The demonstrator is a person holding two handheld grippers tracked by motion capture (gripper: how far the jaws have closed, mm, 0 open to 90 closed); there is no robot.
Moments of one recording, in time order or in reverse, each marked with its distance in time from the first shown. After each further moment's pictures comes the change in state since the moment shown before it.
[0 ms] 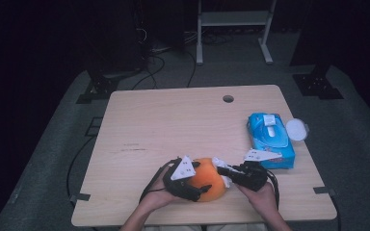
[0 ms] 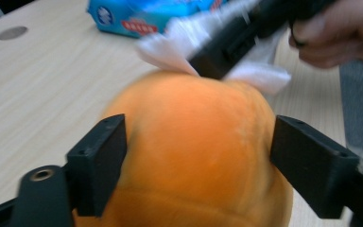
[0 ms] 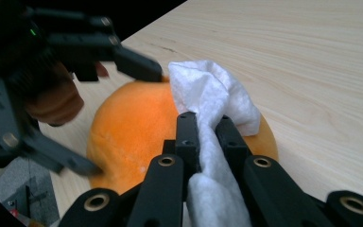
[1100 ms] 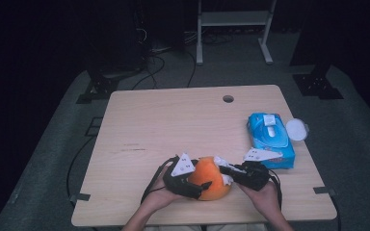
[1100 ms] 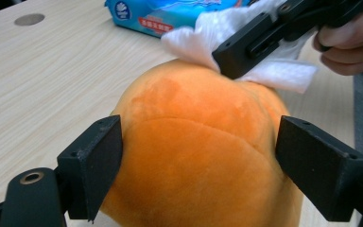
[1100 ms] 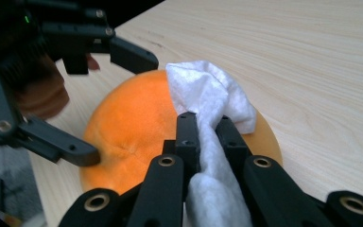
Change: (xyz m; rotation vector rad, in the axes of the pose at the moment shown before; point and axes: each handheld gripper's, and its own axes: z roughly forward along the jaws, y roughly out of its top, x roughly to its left) left arm -0.008 0.000 0.010 0.029 0.049 -0.040; right arm 0.007 0.008 -0.006 0.025 -0.063 -0.049
